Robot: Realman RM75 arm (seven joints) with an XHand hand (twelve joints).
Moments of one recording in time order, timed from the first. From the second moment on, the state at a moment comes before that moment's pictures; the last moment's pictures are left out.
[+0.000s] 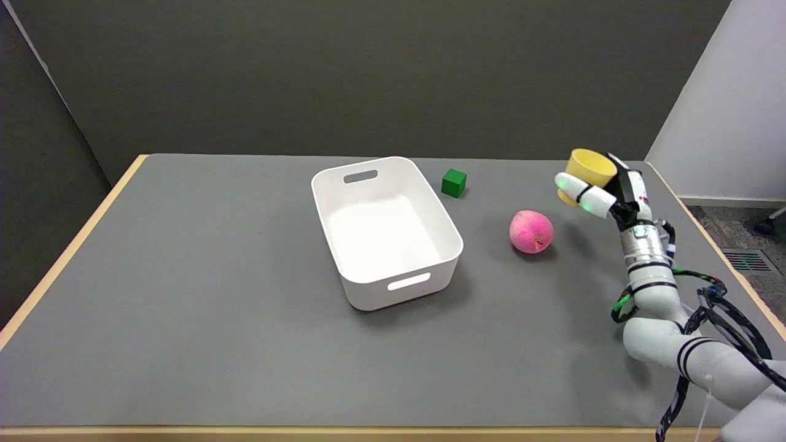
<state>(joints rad) 0.33 -1.00 -1.92 0.43 0.88 0.96 1.29</state>
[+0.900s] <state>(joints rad) 0.22 -0.95 -1.97 1.11 0.65 0.88 0.89</state>
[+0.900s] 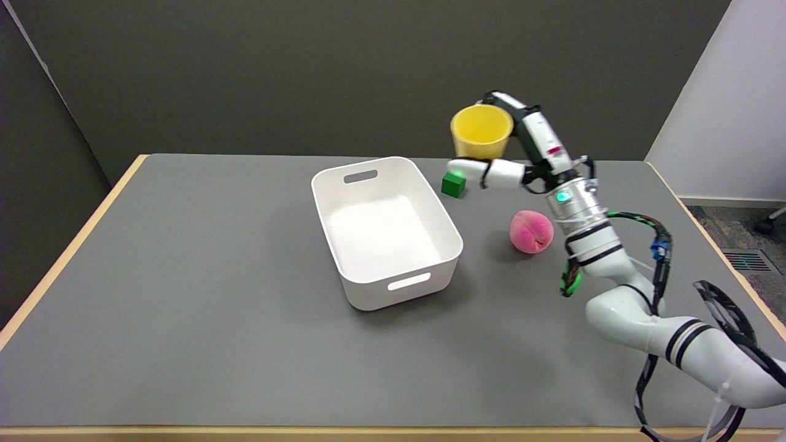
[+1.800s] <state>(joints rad) 0.33 -1.15 -2.20 1.20 0.59 0.57 0.72</state>
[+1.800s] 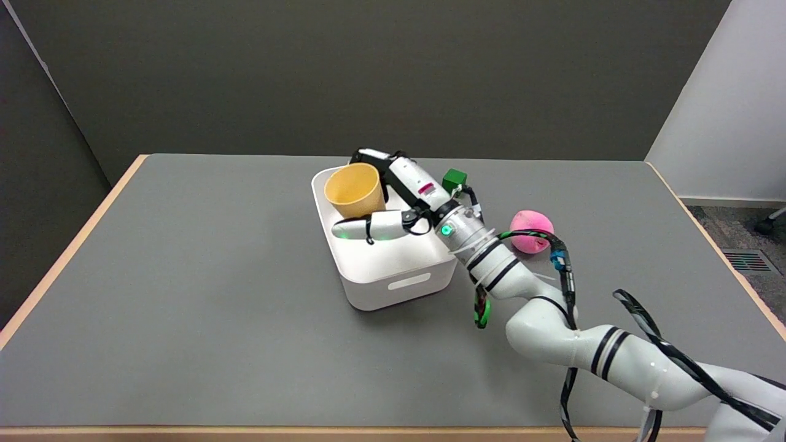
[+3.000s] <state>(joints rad) 0.37 -1.19 -2.18 1.03 0.62 0.59 0.71</state>
